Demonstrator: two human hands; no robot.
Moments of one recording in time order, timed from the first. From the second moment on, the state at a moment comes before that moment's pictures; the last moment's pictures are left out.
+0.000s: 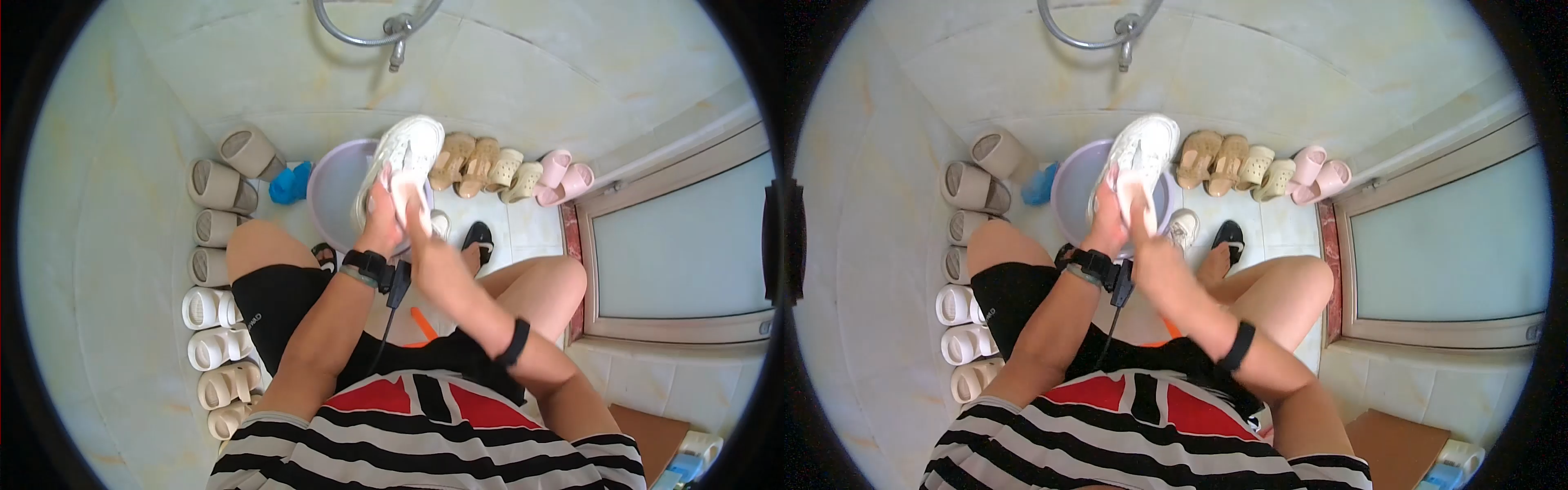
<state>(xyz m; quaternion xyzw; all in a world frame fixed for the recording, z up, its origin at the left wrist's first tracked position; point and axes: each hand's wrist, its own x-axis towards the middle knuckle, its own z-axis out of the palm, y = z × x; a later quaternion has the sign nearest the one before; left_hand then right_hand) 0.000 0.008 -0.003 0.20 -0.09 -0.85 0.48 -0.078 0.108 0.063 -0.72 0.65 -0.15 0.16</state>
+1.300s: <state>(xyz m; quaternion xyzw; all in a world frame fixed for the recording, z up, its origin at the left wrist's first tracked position) -0.011 0.009 -0.002 0.23 -0.15 -0.83 0.48 -0.163 0.031 0.060 -0.67 0.71 -0.21 0.02</state>
